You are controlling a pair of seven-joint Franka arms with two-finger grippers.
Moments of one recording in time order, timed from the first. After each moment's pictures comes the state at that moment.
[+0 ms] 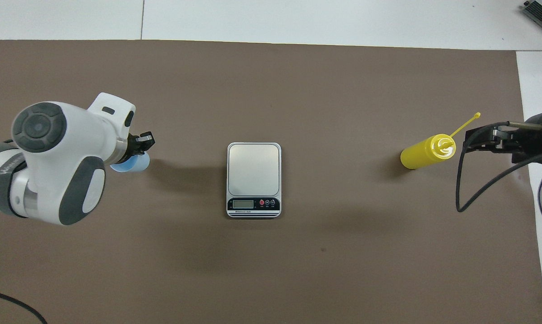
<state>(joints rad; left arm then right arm) -0.07 0.10 -0.27 -2.01 0.13 2.19 -0.76 0.01 -0.04 -0.02 -1.70 -0.01 1.67 0.21</state>
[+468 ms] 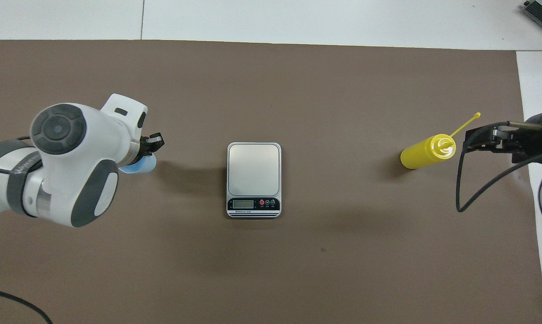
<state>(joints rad) -0.08 0.13 -0.43 -1.91 0.18 2.09 -0.97 0.01 -0.04 -0.02 -1.70 -0.01 1.67 0.21</state>
